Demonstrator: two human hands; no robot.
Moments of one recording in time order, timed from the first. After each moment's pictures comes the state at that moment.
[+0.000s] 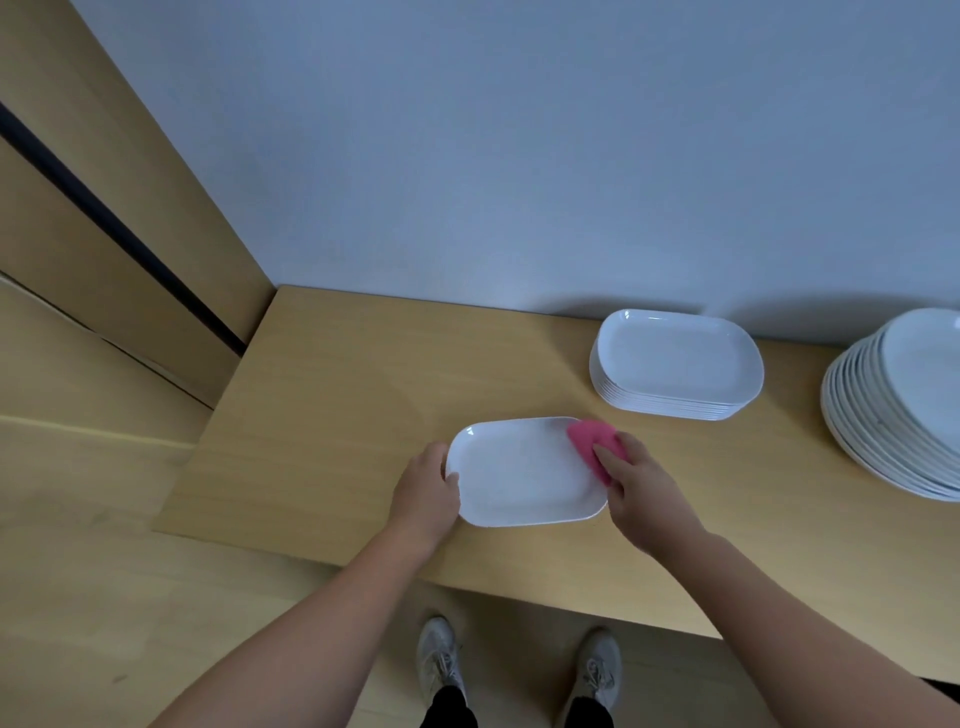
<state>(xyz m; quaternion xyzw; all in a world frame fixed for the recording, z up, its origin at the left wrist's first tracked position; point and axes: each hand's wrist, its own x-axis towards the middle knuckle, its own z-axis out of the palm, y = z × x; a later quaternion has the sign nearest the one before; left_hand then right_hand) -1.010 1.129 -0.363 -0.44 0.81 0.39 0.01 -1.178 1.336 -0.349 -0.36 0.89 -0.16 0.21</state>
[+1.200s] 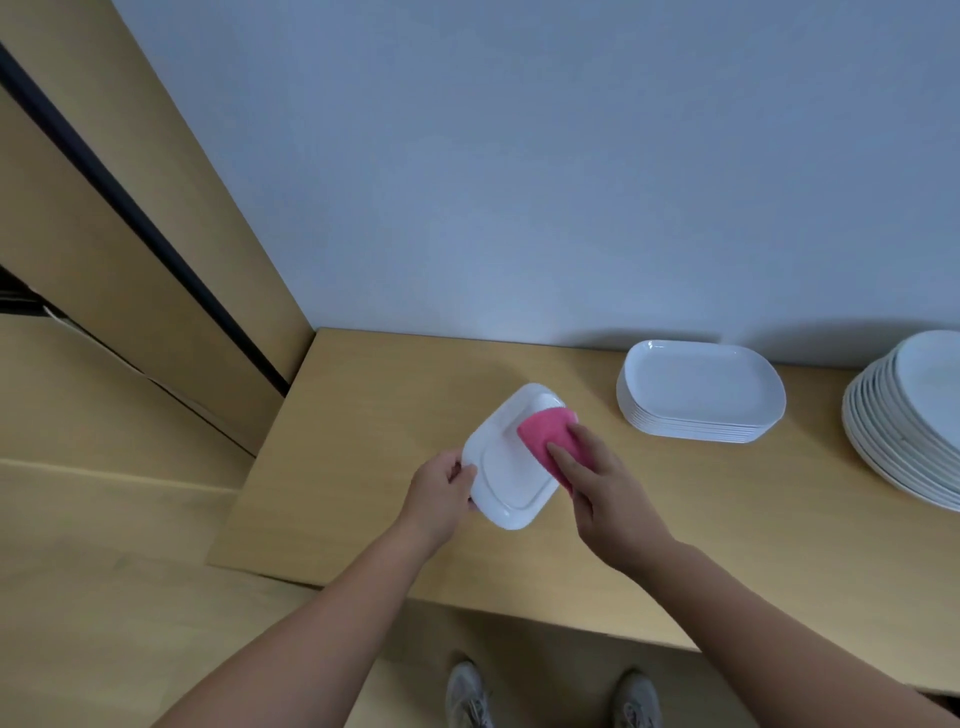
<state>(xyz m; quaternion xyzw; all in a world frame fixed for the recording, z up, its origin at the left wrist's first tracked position) -0.995 1.094 -0.314 -0.40 0.67 0.63 -0.06 -1.118 1.274 -0.295 -0.45 0.84 -0.28 0.12</state>
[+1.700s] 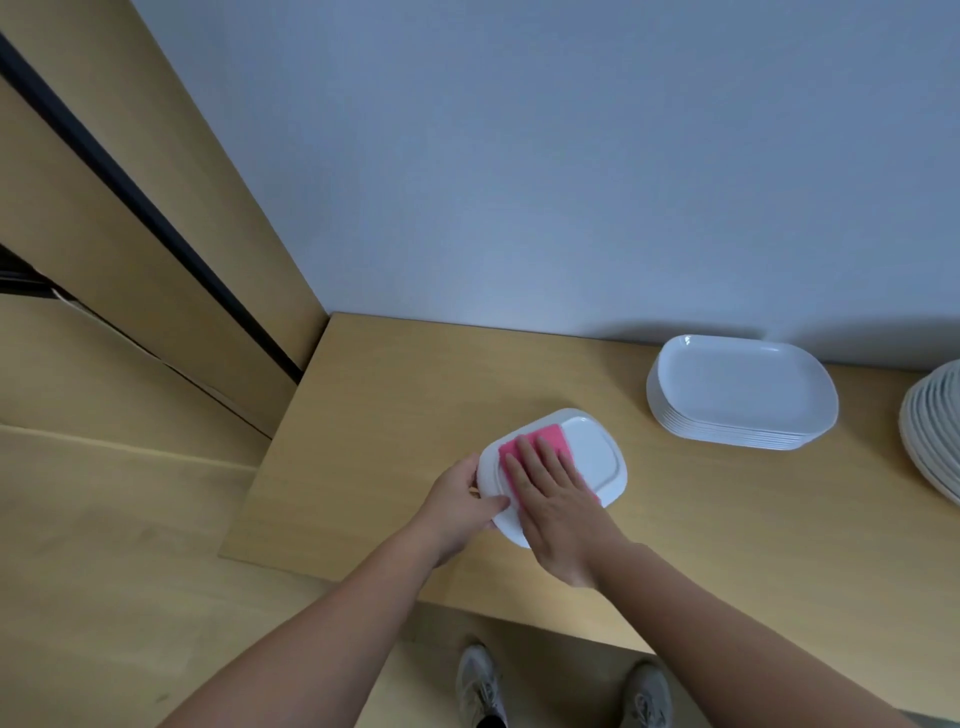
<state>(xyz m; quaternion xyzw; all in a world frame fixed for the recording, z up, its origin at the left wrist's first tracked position) -0.997 1.087 -0.326 -0.37 0.63 0.68 0.01 -1.103 1.224 -0.347 -0.60 0.78 -0.08 0.13</state>
